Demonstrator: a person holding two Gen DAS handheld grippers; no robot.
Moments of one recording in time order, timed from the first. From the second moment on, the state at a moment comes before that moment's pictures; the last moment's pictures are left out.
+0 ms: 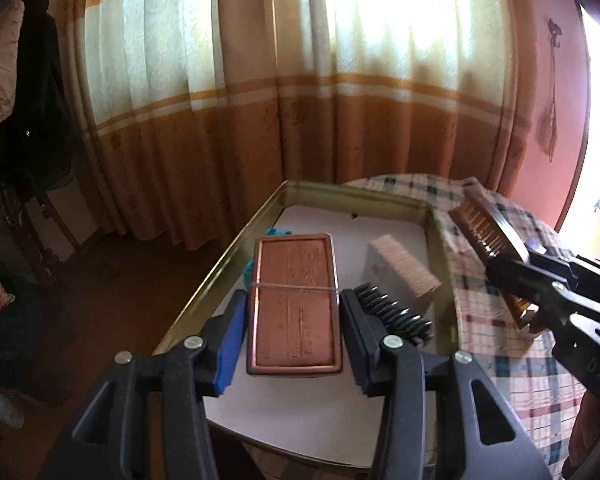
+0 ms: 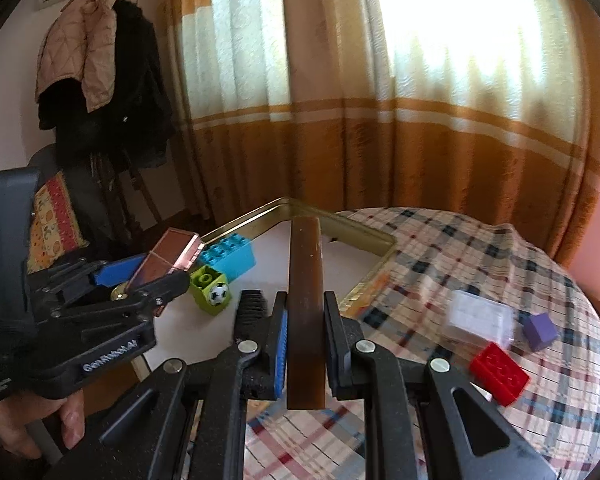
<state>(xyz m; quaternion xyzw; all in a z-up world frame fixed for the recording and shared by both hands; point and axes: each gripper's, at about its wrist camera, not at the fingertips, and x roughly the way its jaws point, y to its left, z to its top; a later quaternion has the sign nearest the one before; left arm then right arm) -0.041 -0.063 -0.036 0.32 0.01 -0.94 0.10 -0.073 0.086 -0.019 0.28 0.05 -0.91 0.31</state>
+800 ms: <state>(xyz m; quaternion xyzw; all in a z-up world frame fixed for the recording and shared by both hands) -0.056 -0.093 -0.056 0.35 0.03 -0.92 0.15 -0.106 0.039 -0.043 0.34 0.07 -0.88 0.34</state>
